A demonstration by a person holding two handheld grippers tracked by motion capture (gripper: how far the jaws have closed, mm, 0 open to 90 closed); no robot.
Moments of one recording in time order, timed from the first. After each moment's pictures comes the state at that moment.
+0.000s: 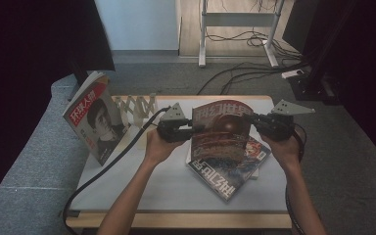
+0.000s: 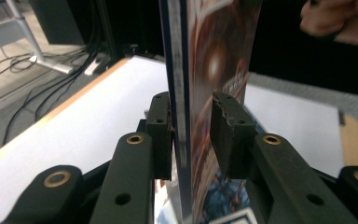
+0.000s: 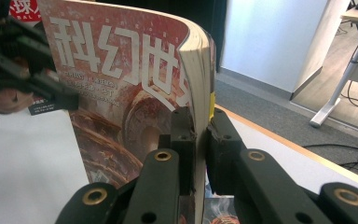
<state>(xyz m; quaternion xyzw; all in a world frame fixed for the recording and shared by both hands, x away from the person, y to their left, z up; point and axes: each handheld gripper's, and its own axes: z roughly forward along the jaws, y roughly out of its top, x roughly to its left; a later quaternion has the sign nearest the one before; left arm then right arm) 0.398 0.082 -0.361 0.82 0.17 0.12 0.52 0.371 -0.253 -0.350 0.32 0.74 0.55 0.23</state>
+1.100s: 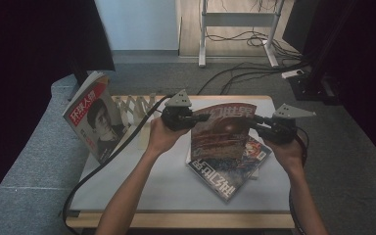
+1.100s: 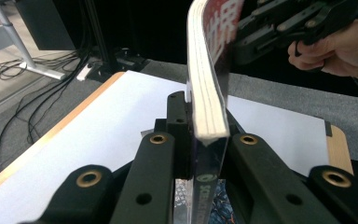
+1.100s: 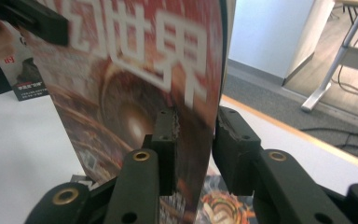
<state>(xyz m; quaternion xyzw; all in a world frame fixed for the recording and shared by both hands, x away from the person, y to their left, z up) 0.407 0.068 -0.329 0.83 0.16 0.11 0.52 0.369 -0.264 -0.364 0.34 0.75 0.52 0.23</state>
